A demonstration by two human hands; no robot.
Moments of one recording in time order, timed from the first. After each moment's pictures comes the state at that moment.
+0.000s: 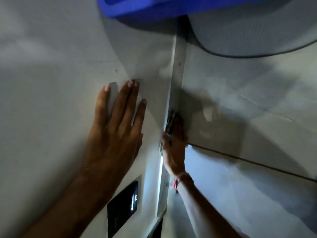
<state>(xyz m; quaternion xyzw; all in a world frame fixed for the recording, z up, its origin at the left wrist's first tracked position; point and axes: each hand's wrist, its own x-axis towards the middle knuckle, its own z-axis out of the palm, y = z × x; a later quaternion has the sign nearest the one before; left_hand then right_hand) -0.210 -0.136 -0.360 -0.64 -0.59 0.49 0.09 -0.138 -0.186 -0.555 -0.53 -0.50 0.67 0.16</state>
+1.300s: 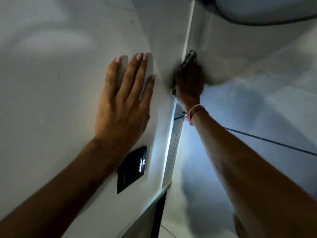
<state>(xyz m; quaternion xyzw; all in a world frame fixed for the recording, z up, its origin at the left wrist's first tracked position) -0.194 -0.163 -0.351 -0.63 -0.61 0.48 0.08 -0.182 -0.111 -0.591 -0.53 -0.62 0.58 0.08</state>
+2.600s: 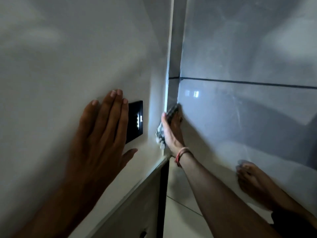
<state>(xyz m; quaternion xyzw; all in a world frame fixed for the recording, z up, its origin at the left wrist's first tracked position) -0.157 -0.321 -0.305 -0.62 -0.58 0.53 0.02 -0.092 -0.350 -0.546 -0.50 -0.33 0.80 0.02</state>
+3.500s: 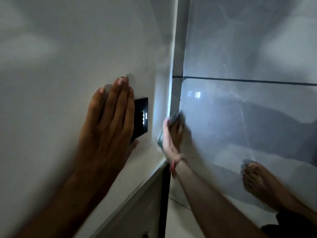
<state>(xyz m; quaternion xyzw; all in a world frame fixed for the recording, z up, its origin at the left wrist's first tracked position) -0.156 -0.314 -0.309 -0.60 -0.58 0.54 0.06 -0.097 -0.377 -0.528 -0.58 -0.25 0.77 0.05</state>
